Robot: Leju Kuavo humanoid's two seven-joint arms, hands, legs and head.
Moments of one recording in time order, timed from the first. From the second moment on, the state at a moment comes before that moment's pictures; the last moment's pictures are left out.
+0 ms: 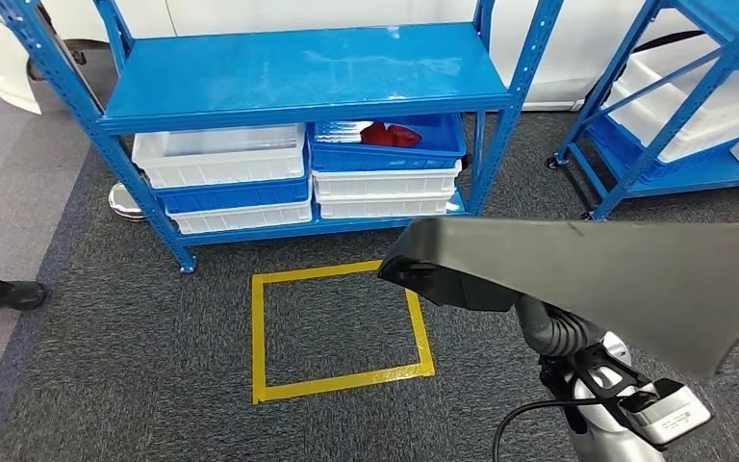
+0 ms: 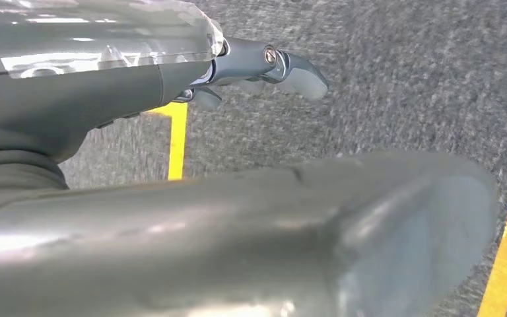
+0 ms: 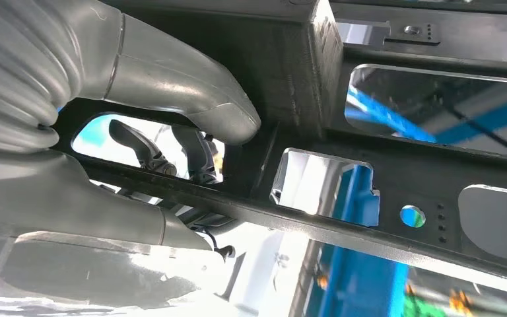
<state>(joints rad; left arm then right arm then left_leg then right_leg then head) -0.08 -0.03 1.11 -0.22 -0.89 0.02 -0.25 -0.12 -0.22 0.19 -1.96 0.07 0.02 -0.65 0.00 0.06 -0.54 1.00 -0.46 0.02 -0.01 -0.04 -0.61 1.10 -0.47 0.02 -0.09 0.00</state>
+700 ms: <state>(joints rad) -0.08 -0.05 1.13 -0.22 -0.89 0.06 -0.32 -0.12 -0.22 0.27 -2.02 0.09 -0.03 -0.65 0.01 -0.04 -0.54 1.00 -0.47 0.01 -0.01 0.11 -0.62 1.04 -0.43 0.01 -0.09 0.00</state>
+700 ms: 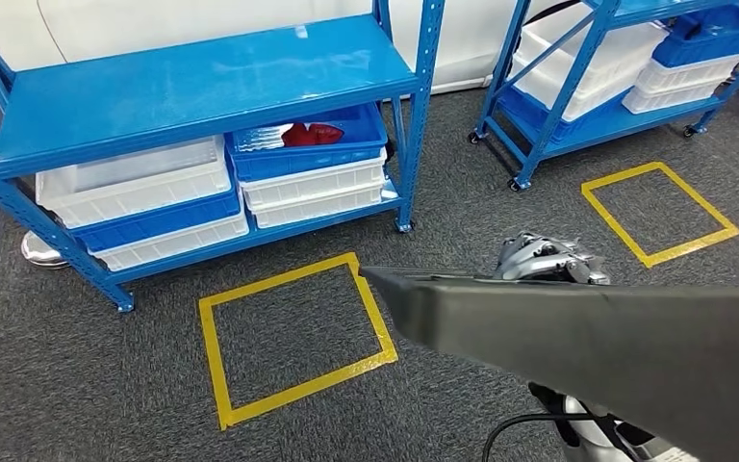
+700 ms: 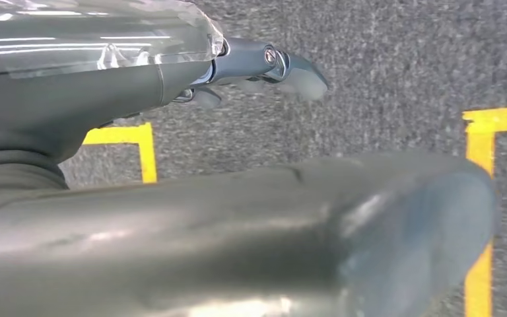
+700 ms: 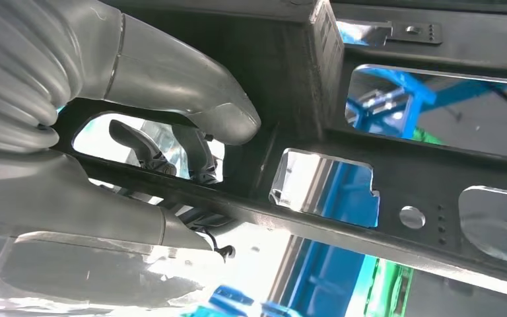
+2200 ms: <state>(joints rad) -0.09 -0.05 1.20 -0.22 -0.85 0.06 -0.35 -0.24 -0.21 0.24 -1.95 0.01 0.08 -0.65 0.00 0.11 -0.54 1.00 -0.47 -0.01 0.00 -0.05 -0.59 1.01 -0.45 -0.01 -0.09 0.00</state>
